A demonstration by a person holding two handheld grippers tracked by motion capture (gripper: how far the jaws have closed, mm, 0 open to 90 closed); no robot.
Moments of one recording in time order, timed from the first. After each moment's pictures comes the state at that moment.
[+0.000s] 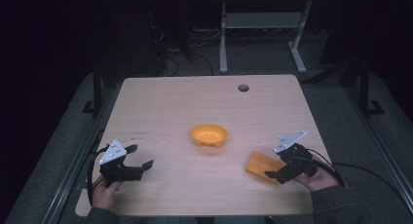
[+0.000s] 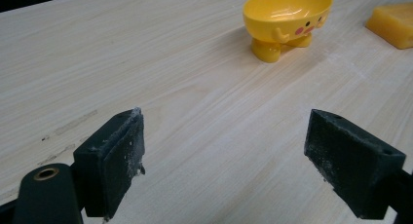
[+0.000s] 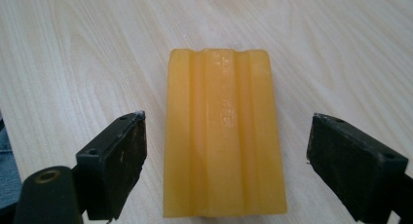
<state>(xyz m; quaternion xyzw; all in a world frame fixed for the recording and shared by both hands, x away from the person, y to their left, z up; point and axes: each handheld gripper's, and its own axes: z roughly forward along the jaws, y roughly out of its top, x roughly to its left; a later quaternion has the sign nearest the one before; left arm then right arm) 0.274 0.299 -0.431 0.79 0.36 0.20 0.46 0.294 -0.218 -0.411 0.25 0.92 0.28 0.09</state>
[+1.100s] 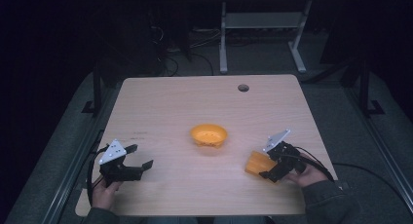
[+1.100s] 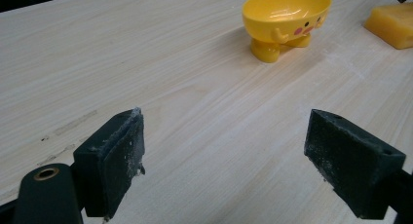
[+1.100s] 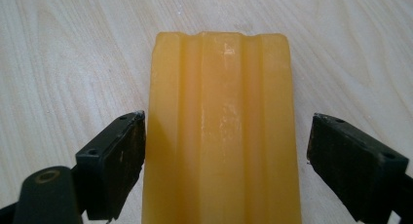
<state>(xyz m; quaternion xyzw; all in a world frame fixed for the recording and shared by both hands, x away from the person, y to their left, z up) 0.274 0.300 -0.431 0.79 0.35 0.20 0.45 0.315 -0.201 -0.435 0.24 0.94 0.24 0.06</state>
